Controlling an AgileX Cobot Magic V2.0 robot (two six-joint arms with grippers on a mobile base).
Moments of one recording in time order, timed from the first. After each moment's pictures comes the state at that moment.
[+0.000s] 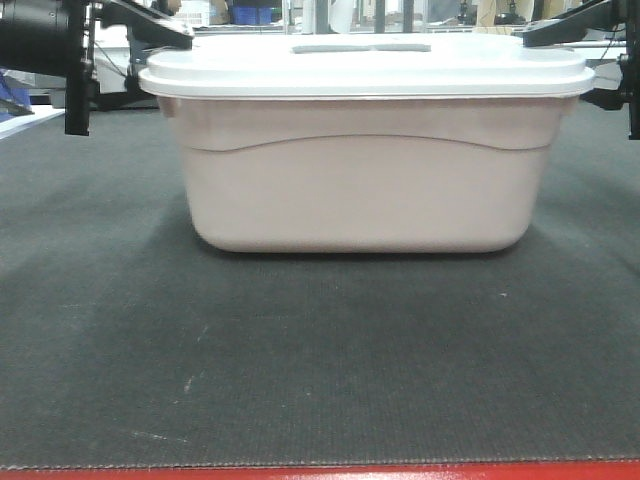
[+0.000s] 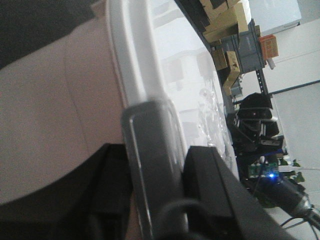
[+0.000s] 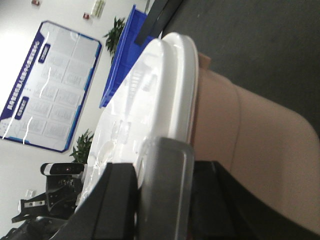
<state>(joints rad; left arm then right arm) -0.01 1.93 -1.31 -1.64 1.12 0.93 -0.25 1.86 -1.09 1.81 1.12 -1.10</state>
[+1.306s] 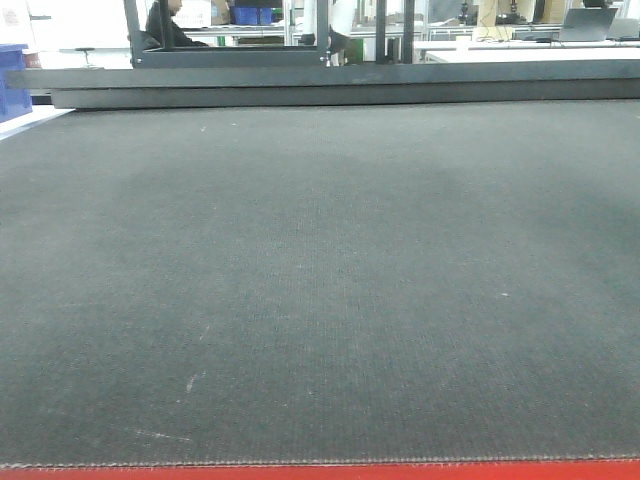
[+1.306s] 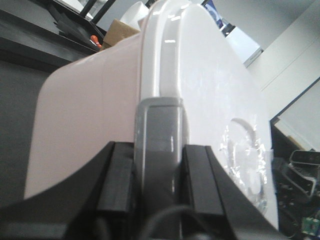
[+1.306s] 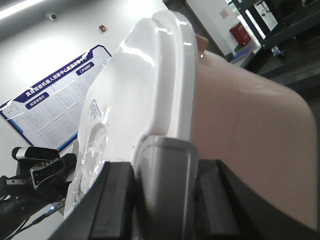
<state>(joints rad) 0.02 1.47 -1.41 -1.62 1.02 0.90 -0.18 1.20 -1.08 1.80 0.95 -1.07</state>
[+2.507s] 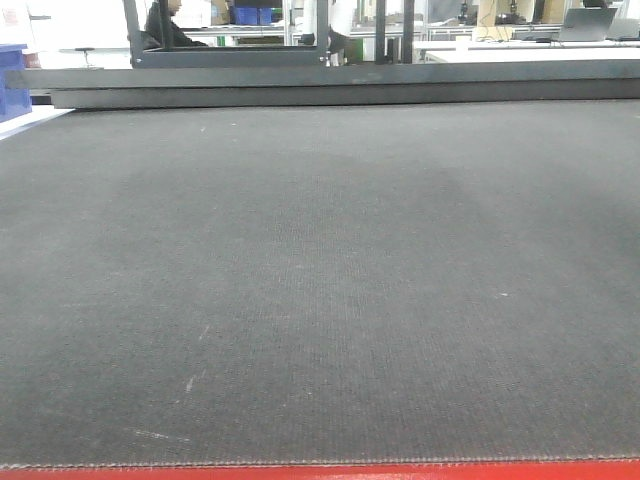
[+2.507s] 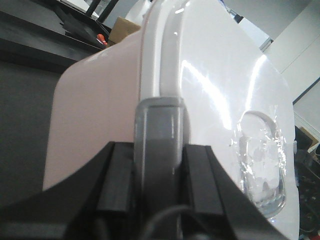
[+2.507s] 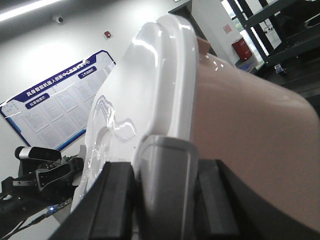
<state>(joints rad) 0.02 1.43 -1.41 -1.57 1.02 0.88 -0.17 1.14 -1.08 1.79 0.93 -1.06</state>
